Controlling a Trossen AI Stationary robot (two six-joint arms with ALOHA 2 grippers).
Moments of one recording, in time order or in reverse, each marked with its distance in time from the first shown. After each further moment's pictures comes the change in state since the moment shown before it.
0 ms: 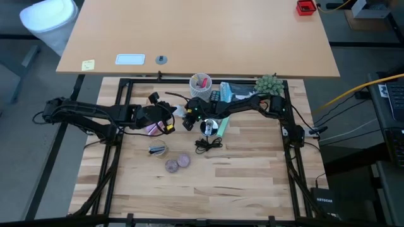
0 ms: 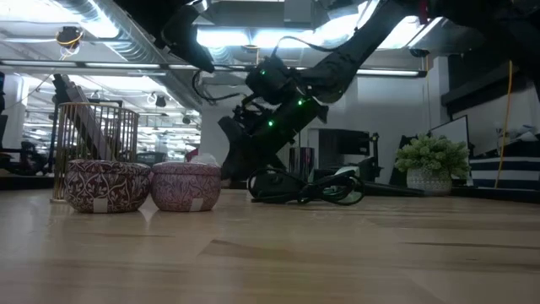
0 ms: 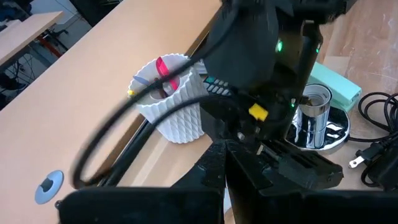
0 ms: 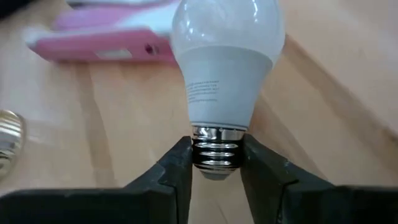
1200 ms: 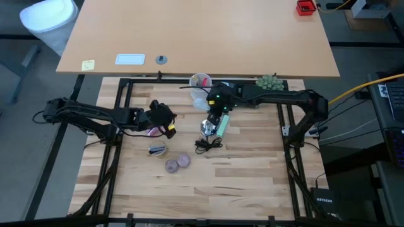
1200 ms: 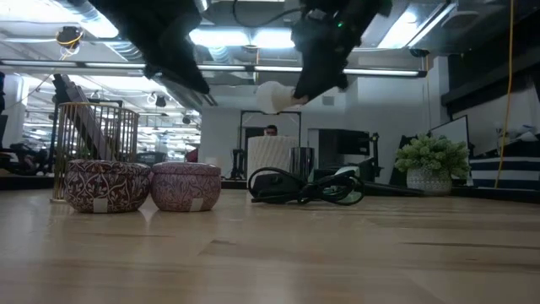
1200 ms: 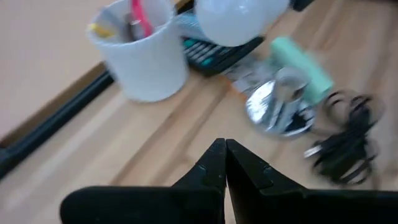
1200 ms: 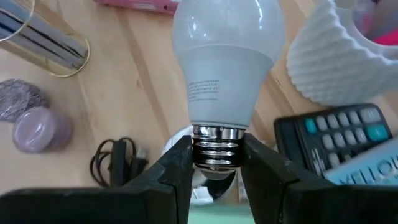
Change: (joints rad) left arm -0.002 0.015 -0.093 0.043 0.111 -0.315; right arm 0.007 -0.538 0.001 -0.784 0.038 -0.129
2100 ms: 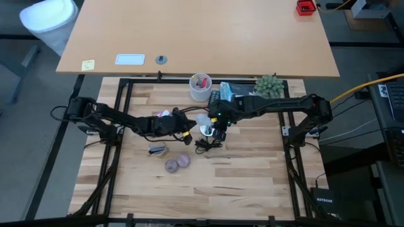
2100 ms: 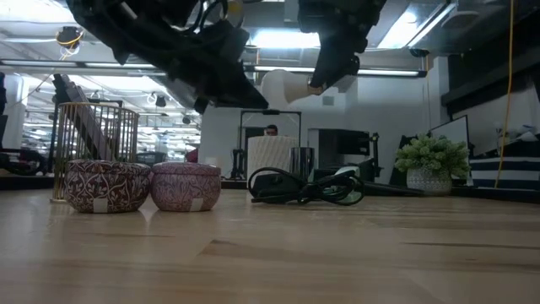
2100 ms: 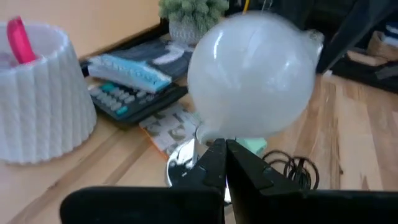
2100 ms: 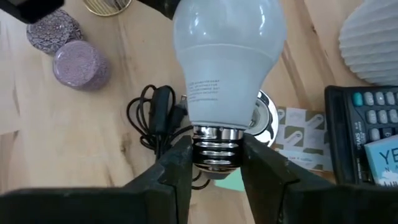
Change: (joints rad) left arm 0.000 0.367 -0.085 0.772 0.125 0.058; right arm 0.170 -0.031 0.000 -0.128 0.047 0.005
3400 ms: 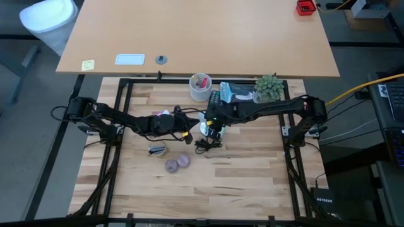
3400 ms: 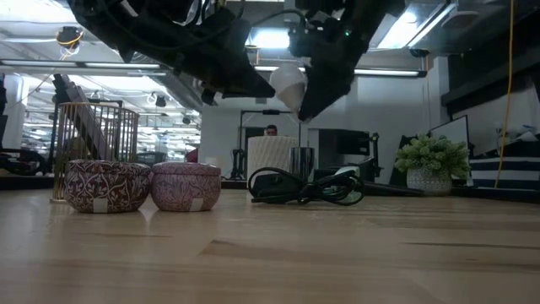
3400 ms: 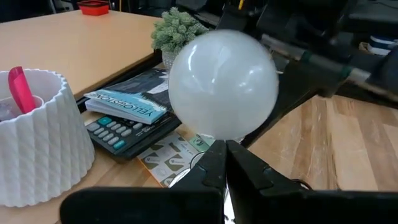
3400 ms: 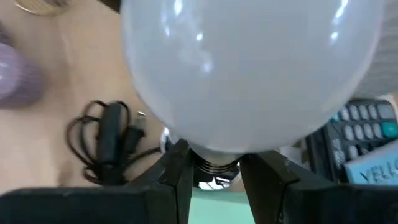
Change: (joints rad) left arm 0.001 0.000 0.004 0.097 0.012 0.107; right arm -0.001 0.066 -0.111 0.194 0.156 -0.036
